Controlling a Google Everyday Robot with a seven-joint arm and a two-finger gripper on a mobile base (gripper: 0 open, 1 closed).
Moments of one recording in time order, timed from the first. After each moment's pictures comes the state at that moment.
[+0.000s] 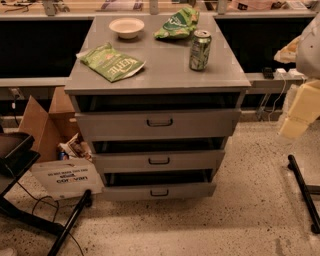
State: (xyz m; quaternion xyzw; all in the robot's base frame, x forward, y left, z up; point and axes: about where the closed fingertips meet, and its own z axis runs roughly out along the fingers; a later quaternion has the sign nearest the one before) arm 0.438 -0.217 0.976 -0.60 0.78 -0.03 0.16
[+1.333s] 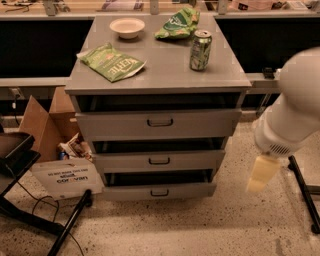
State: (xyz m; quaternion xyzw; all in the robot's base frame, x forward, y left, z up) arm 0.440 -0.231 0.796 -0.58 0.81 -0.04 0.09
